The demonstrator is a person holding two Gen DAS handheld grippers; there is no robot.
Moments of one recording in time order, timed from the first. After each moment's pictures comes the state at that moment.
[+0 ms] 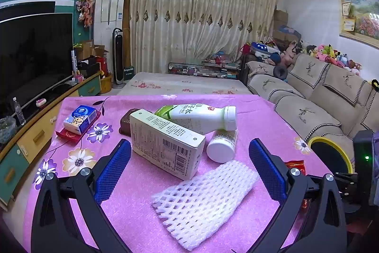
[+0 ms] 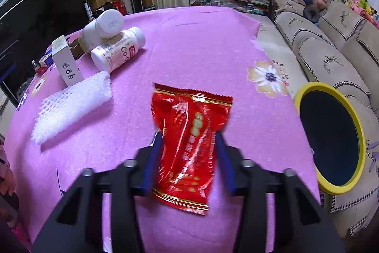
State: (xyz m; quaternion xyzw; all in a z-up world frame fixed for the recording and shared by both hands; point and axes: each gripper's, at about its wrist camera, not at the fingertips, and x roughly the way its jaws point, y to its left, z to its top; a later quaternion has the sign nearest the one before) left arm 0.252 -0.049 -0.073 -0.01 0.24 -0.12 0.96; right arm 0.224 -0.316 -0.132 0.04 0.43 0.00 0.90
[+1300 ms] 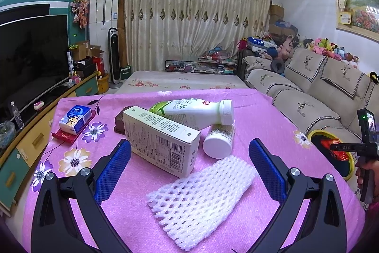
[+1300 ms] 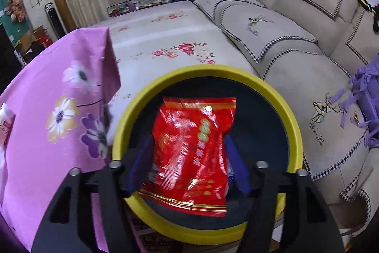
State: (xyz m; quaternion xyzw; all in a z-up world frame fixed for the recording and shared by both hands) left arm 0.254 -0.059 -0.080 0.01 0.24 -0.13 0.96; right arm 0.230 -0.540 -0.153 0.14 0.44 -0.20 0.87
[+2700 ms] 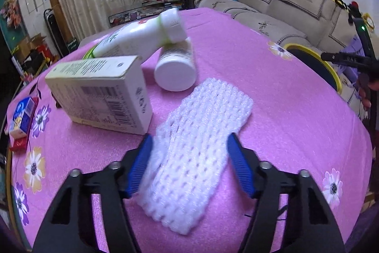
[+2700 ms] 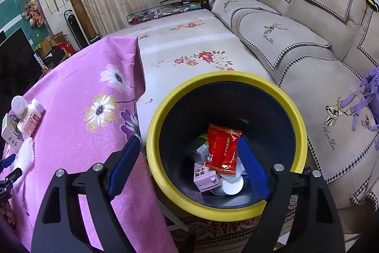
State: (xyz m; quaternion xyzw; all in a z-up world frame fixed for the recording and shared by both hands) left arm 0.280 -0.098 -0.146 0.15 0.40 -0.28 0.86; right arm 0.202 -0.519 -0.126 0.15 0.41 -0.14 0.89
